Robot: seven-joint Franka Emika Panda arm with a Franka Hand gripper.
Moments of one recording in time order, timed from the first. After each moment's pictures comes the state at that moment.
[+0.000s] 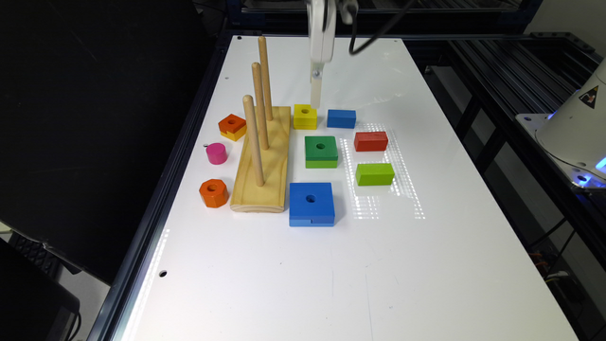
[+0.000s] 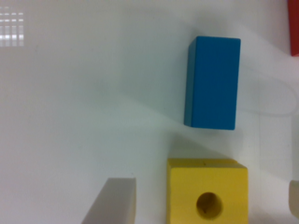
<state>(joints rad) -0.23 0.30 0.06 -2.28 -0.01 2.61 0.62</state>
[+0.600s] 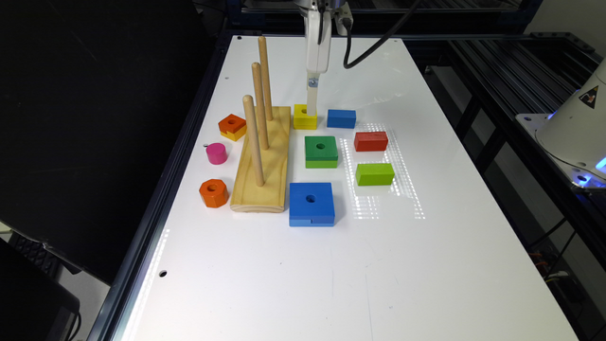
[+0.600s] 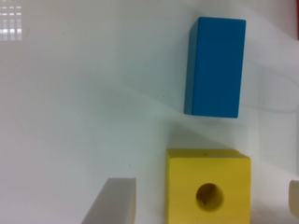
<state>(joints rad) -0.23 0.31 0.07 -2.27 -0.01 2.61 0.62</state>
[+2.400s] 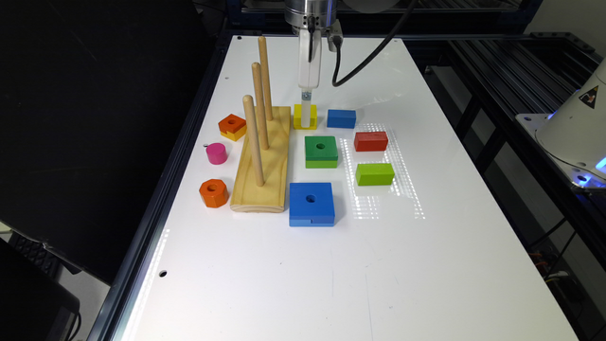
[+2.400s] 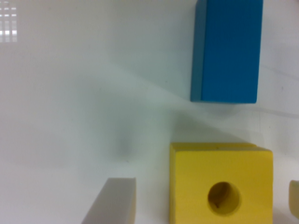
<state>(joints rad) -0.23 0.40 0.07 -2.22 -0.01 2.63 0.63</state>
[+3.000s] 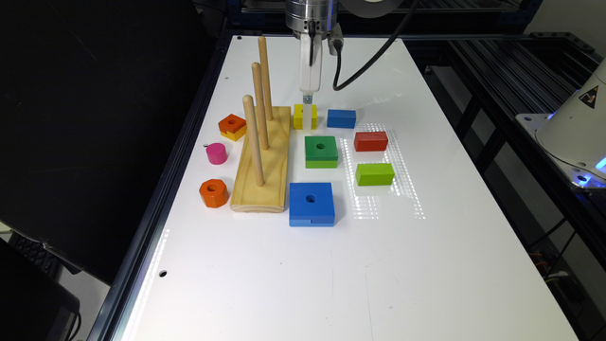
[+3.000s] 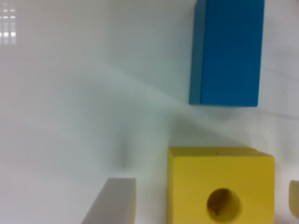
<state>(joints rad) -0.23 0.41 0.07 -2.22 -0.01 2.64 0.63</state>
